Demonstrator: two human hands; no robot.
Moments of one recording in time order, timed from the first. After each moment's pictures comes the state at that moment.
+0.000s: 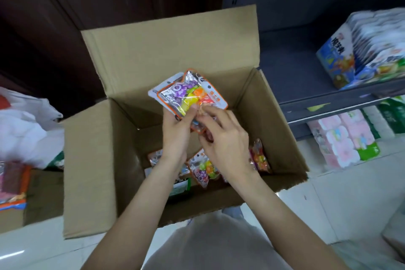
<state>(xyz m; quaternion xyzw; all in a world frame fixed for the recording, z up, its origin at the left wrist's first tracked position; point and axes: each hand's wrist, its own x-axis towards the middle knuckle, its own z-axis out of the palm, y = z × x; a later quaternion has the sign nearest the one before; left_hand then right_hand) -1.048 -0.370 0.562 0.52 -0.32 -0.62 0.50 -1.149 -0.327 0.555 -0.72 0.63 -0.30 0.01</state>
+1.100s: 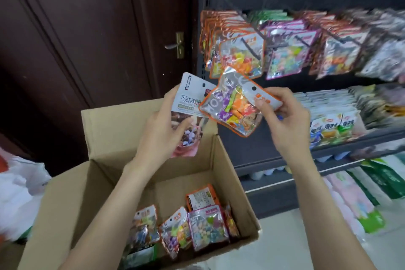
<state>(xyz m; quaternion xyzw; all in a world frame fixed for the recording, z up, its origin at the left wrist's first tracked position) -1.102 -0.394 0.690 0.48 -0.73 -0.24 0.42 -1.328 -0.343 0.707 -0.59 0.53 -0.60 0.12</state>
